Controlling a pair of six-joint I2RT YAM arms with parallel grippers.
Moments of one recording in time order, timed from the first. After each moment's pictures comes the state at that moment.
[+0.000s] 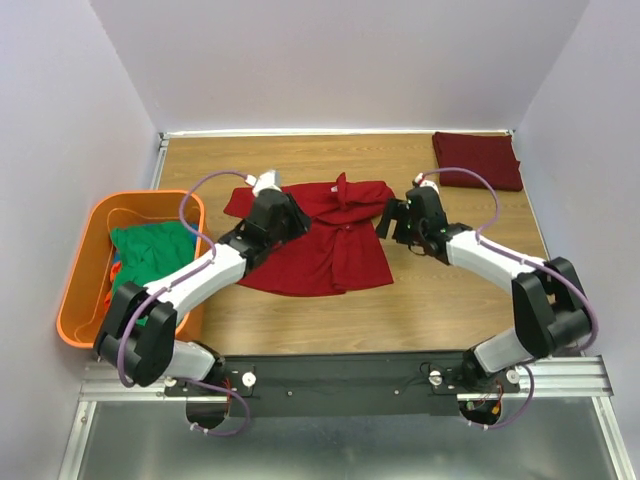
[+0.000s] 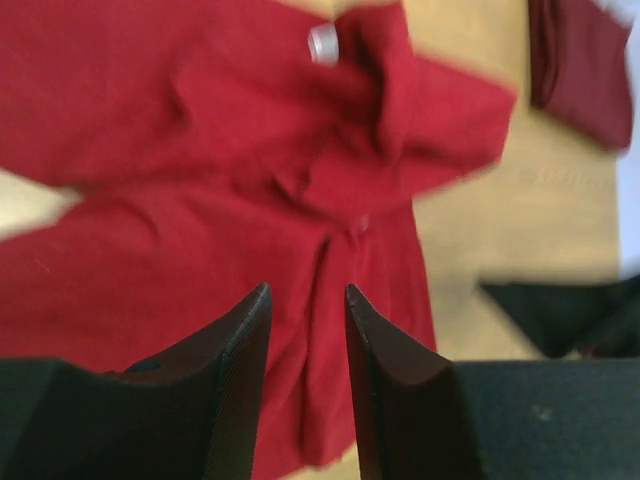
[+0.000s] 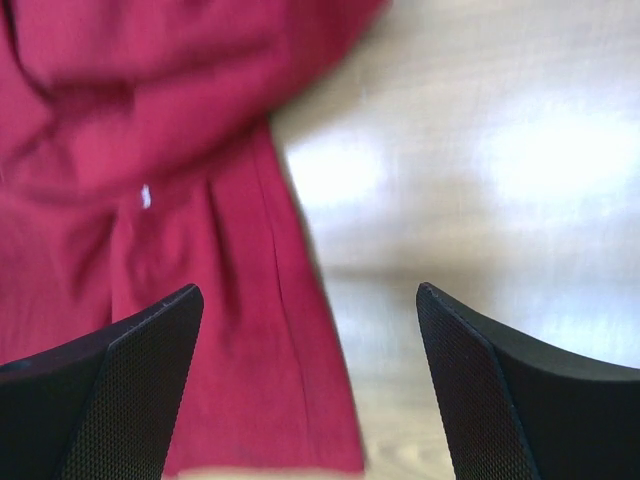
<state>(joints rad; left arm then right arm) -0.52 1.36 0.85 0.02 -0.12 -0.77 0.43 1.46 0.81 -0.08 0.09 0.54</state>
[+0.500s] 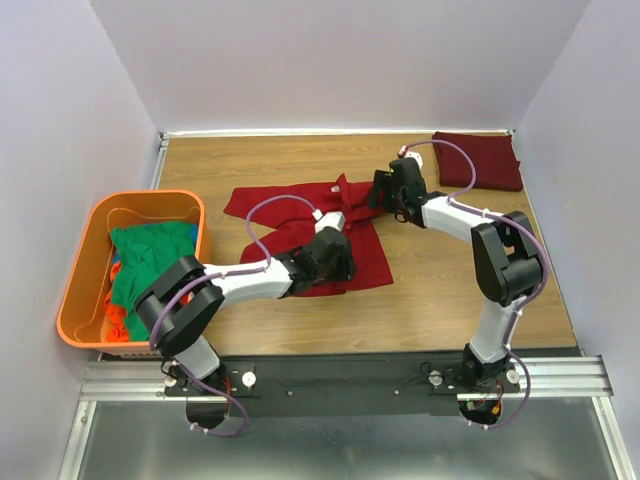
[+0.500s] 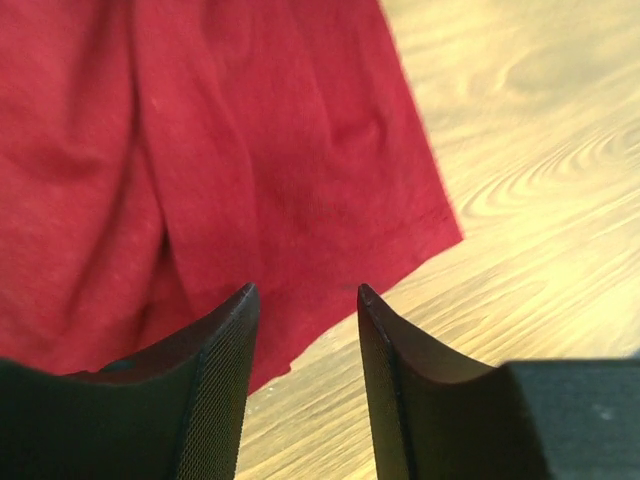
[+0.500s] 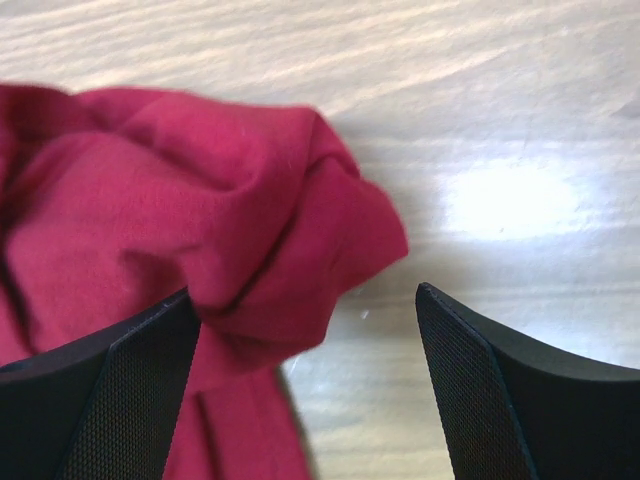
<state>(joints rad) -0.88 1.59 0.84 0.06 -0.14 -0.76 0.40 1.87 1.19 -0.03 0.19 0.44</state>
